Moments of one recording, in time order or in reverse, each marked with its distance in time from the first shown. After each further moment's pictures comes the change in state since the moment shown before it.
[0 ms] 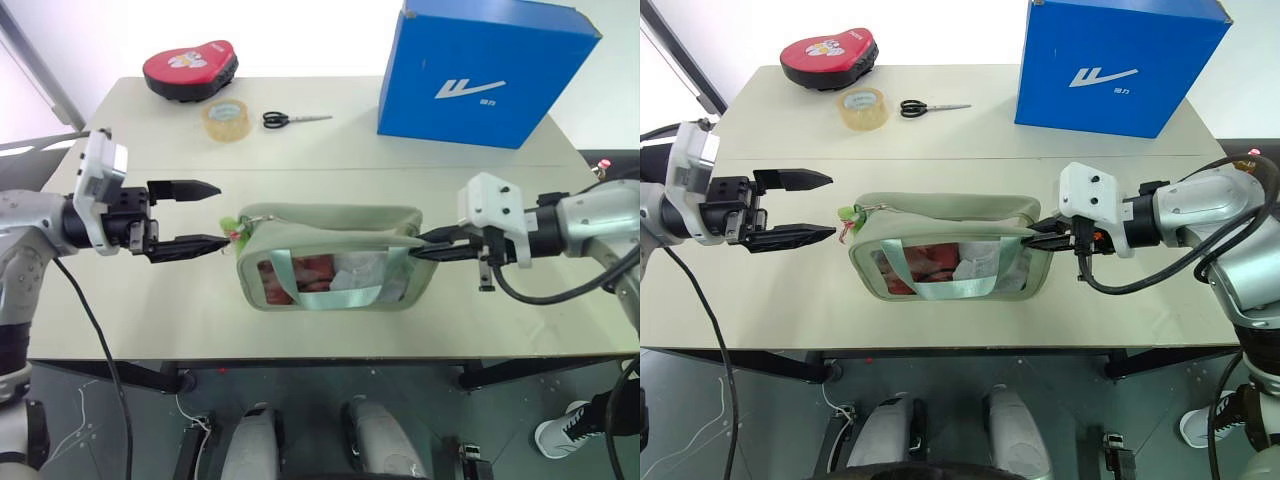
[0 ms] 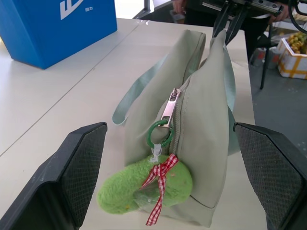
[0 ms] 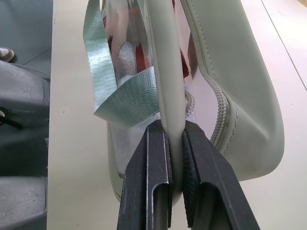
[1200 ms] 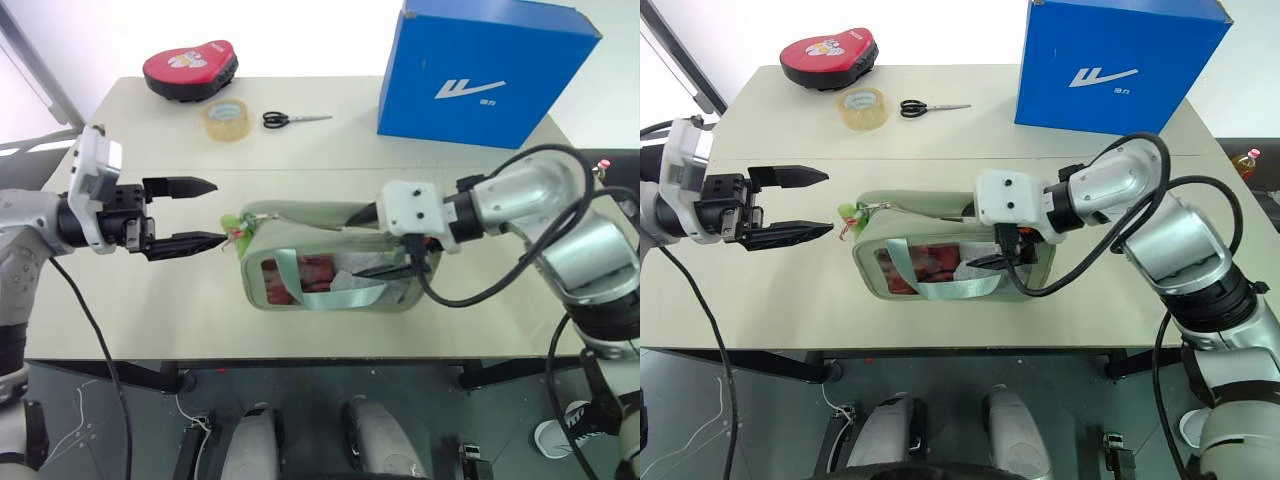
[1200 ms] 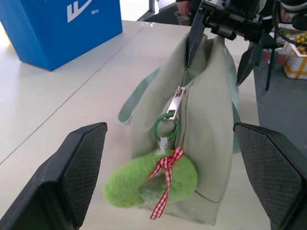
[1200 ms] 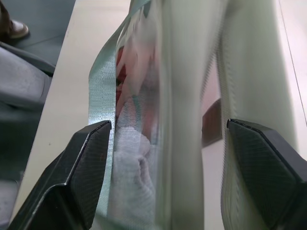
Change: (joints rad) left arm 0.003 0.000 0.019 -0.008 -0.001 0.006 0.013; right arm -0.268 0.169 0.260 0.029 -0.147 -0.010 0.034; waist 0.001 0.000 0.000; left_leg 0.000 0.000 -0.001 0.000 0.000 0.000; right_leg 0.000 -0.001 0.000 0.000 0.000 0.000
